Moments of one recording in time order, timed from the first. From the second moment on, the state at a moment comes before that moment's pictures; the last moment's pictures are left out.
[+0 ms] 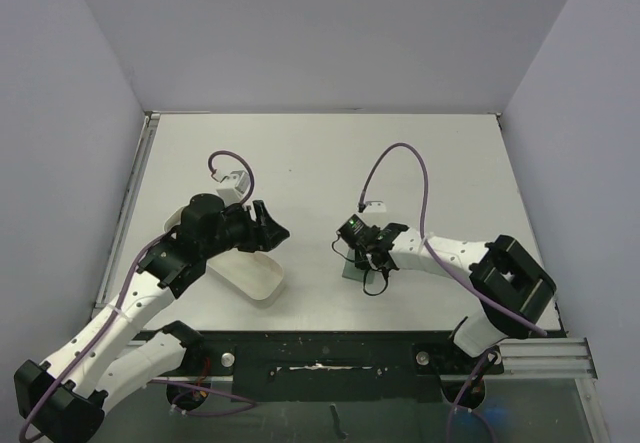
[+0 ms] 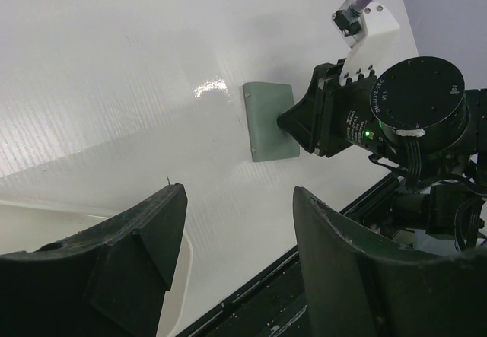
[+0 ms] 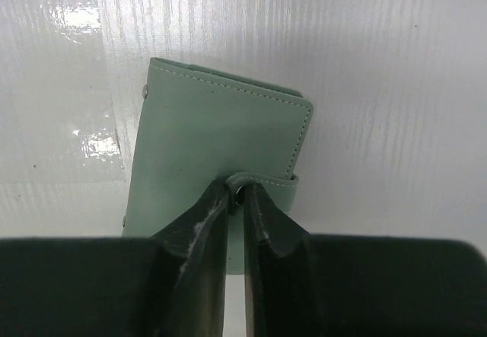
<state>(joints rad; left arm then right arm) -0.56 0.87 0.76 -0.36 0.19 -0.59 0.84 1.56 0.86 -0.52 0.41 0.77</state>
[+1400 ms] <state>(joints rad) -0.66 1.43 0.86 -0.14 0.22 -0.68 0.59 1.06 0.60 -0.16 0.10 0.76</state>
